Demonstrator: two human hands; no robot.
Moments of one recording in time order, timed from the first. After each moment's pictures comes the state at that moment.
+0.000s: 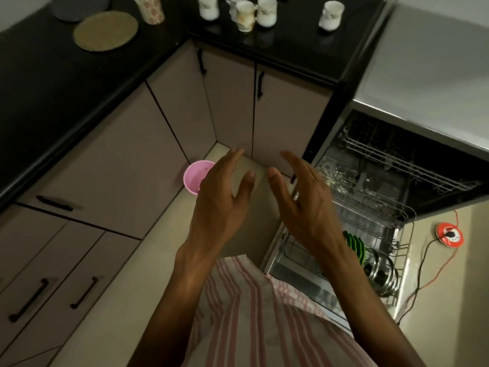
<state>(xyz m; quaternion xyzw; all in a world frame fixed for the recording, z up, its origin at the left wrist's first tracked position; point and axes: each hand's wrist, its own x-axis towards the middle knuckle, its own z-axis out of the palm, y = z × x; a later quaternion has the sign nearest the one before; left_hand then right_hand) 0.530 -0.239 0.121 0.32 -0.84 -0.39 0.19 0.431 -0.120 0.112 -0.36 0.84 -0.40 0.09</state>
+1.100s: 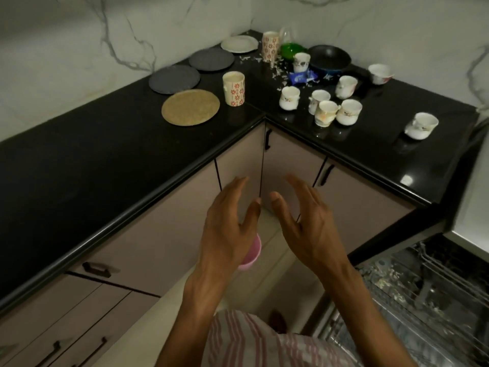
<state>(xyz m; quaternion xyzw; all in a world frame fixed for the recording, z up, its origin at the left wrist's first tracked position) 0.483 -0.465 0.132 0.37 -0.80 -0.38 0.26 0.354 -0.377 0.135 -0.48 0.79 -0.38 0.09</state>
